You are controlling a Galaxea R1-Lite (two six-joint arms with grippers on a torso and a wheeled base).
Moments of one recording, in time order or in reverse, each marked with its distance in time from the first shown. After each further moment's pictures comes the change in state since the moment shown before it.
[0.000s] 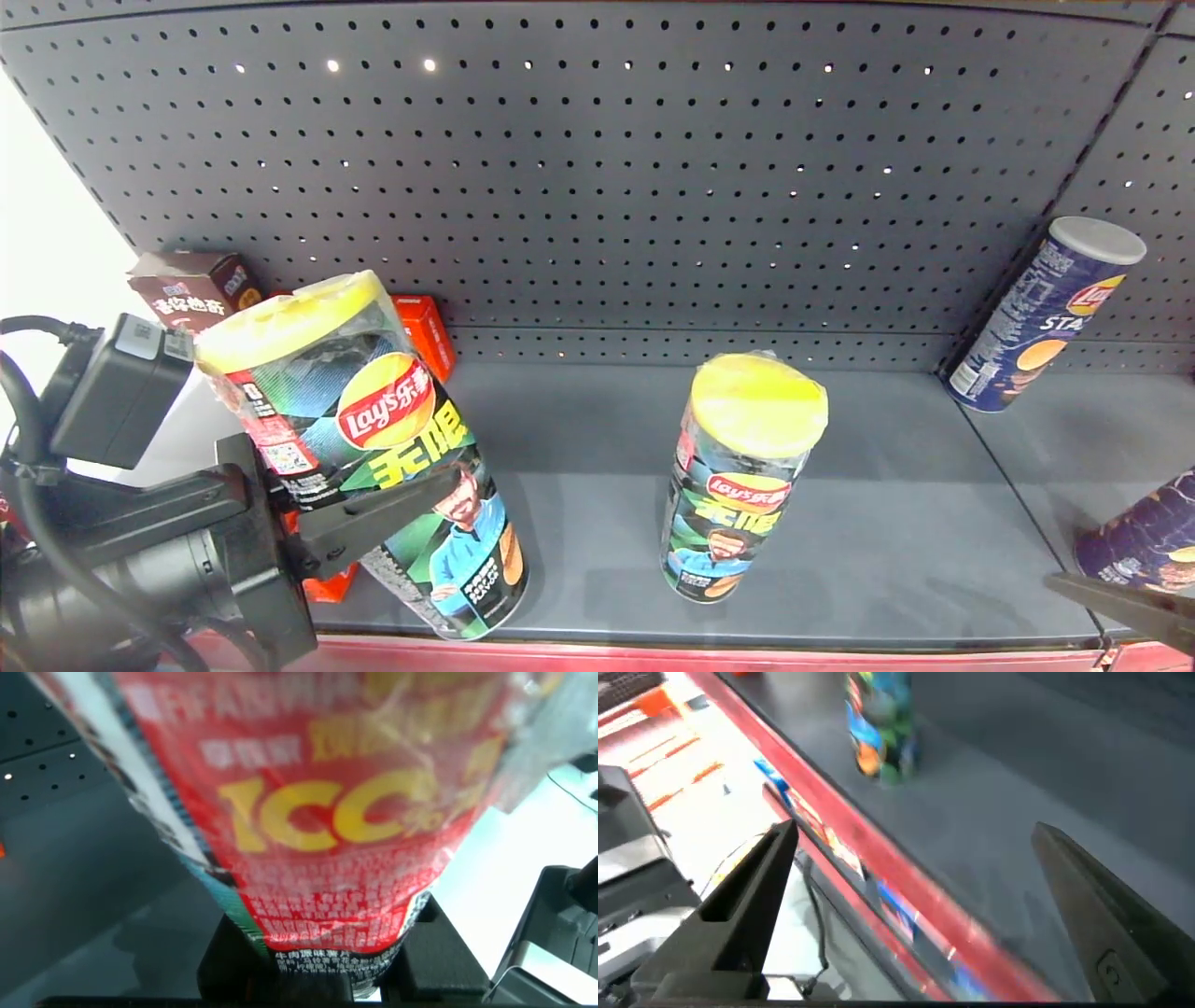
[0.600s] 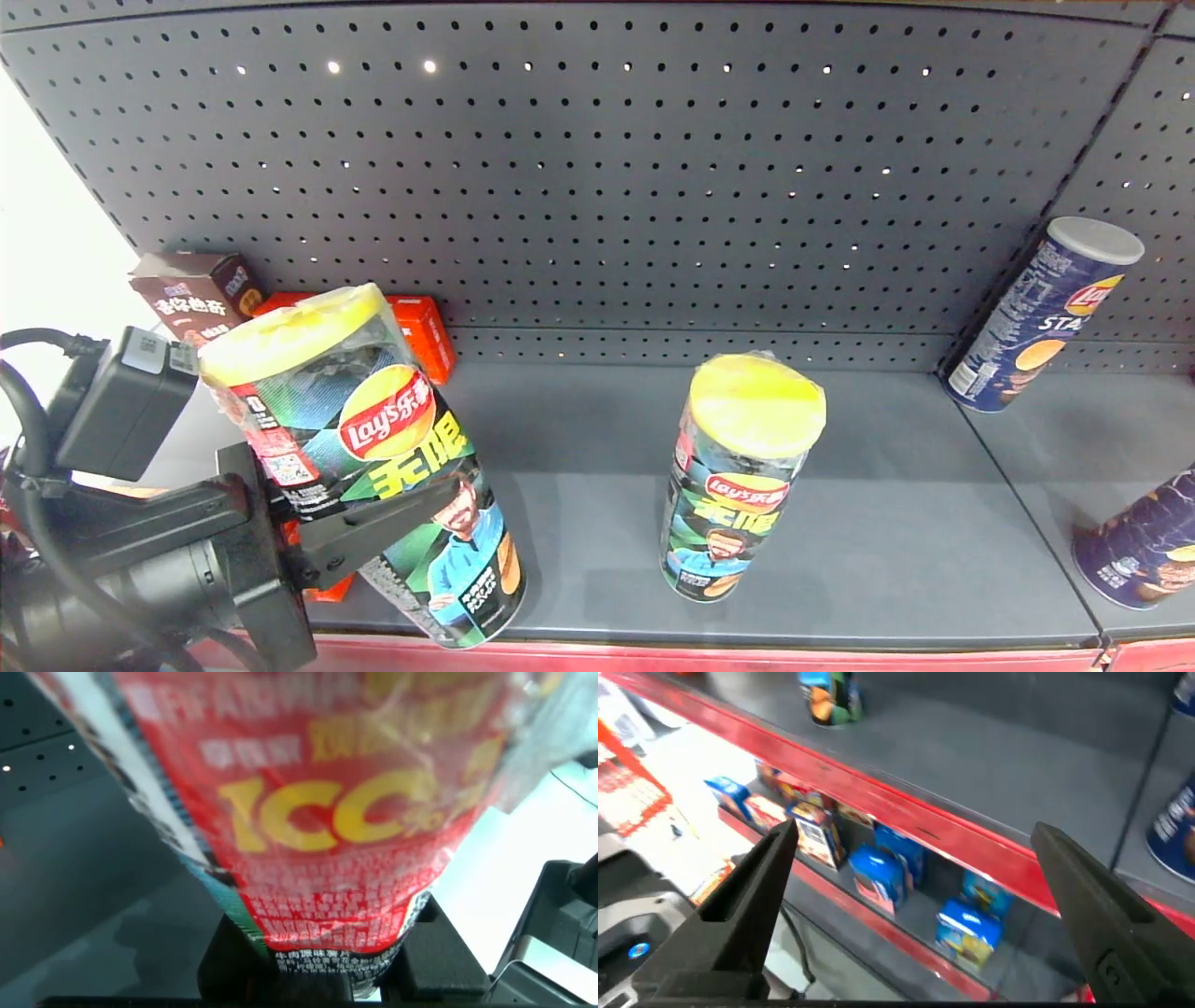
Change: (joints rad) left arm 0.002 -0.002 0.017 0.000 0.001 0.004; right arm -0.042 -0.689 0.079 0.534 -0.158 0.089
